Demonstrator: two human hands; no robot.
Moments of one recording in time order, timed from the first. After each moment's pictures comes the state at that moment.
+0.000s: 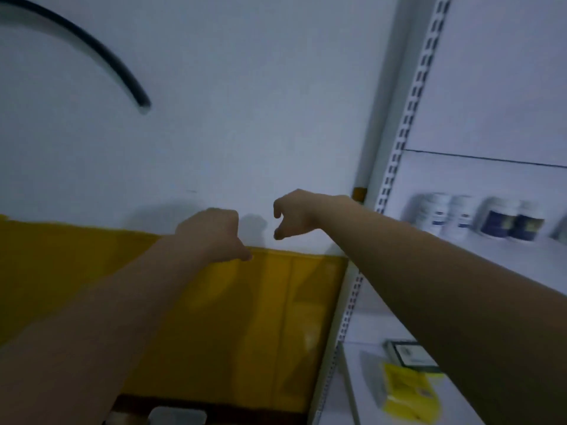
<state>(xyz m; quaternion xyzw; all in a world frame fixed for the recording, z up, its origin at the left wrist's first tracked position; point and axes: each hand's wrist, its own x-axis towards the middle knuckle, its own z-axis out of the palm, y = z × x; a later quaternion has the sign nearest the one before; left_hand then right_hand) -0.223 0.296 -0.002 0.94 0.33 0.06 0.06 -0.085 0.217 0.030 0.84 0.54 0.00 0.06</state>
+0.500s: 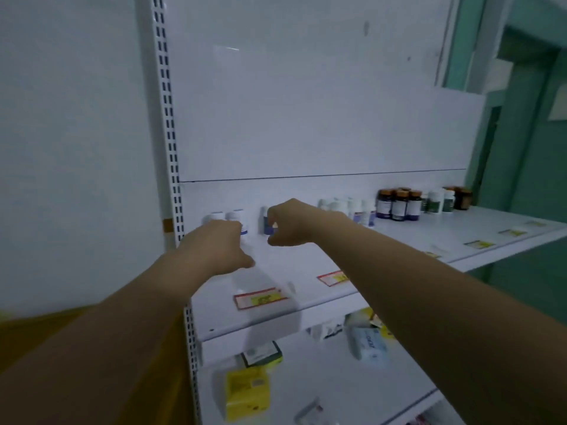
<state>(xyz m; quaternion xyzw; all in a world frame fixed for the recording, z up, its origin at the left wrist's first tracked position) -0.079 -0.013 0.060 0.99 0.09 0.12 0.06 -0.002 -0.142 0.085 0.93 0.35 0.08 -0.01</state>
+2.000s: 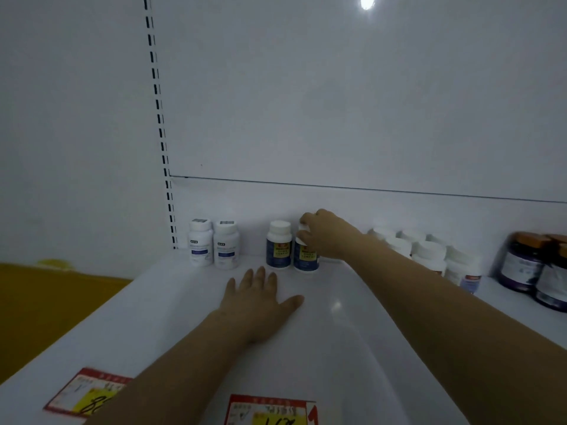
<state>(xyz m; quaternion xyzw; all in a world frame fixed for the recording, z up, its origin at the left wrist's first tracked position) 0.149 -0.088 -0.036 0.95 0.31 -0.04 0.05 0.300 -0.144 0.040 0.87 0.49 0.04 -0.10</state>
